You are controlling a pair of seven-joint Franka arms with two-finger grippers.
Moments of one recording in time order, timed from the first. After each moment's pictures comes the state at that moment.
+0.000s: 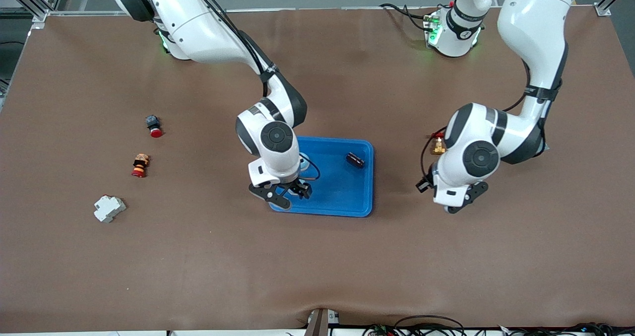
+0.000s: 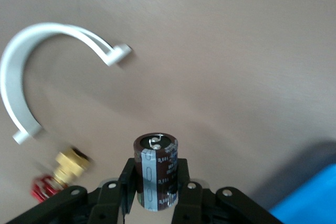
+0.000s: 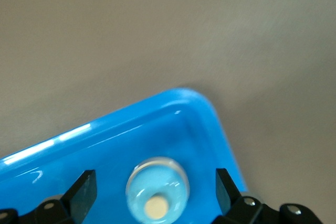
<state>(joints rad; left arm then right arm) -0.19 0.54 -0.19 -1.67 0.07 2.06 -1.03 0.65 0.81 -0.05 -1.33 -0.06 2.18 1.08</state>
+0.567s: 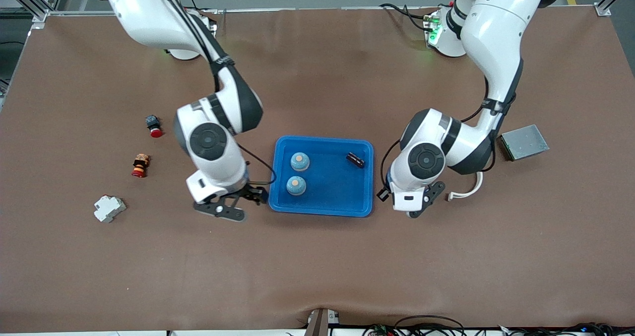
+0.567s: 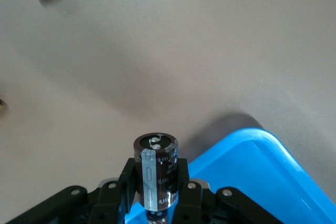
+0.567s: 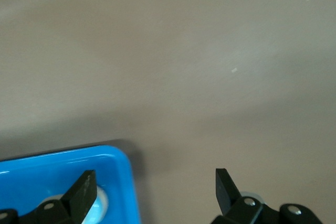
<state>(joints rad) -0.33 0.69 -0.19 -1.46 0.07 2.04 -1.28 0.48 0.60 -0.05 -1.42 -0.06 2.08 0.67</state>
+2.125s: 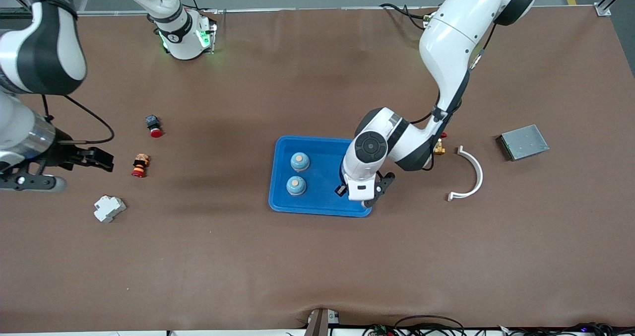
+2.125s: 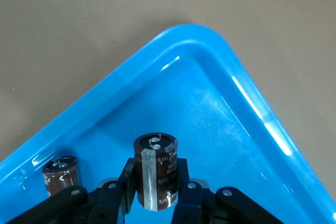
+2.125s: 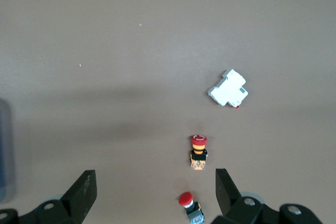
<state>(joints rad) -0.48 0.82 -0.19 -1.42 0.07 2.25 -1.49 0.04 0.19 -0.05 -1.60 -0.02 1.79 0.05</state>
